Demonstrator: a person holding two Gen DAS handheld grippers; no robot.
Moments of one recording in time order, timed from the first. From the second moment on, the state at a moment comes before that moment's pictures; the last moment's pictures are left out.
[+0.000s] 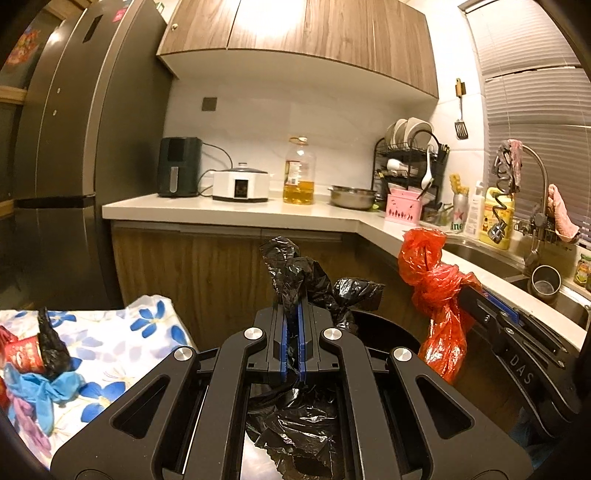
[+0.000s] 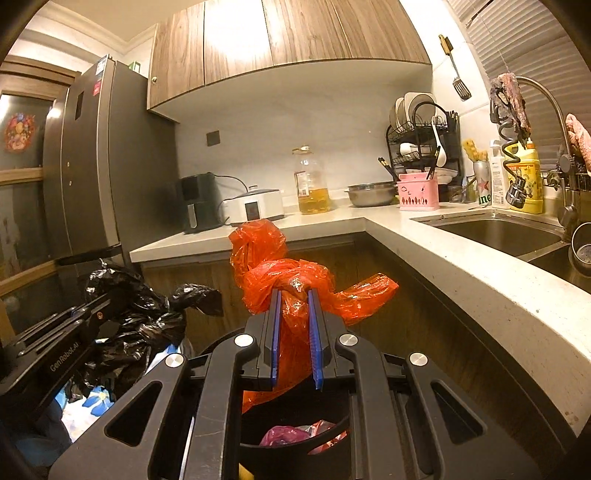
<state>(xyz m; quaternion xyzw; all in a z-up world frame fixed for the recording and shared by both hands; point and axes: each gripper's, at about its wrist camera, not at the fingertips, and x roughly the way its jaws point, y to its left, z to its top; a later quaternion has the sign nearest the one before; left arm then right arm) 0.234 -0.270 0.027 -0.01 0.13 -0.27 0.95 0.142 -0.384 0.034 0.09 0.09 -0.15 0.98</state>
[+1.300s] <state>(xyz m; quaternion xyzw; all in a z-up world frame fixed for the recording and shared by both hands) 0.268 -0.296 -0.010 -0.02 0.17 -0.29 0.94 0.158 -0.411 0.014 0.12 0.11 -0.14 0.98</state>
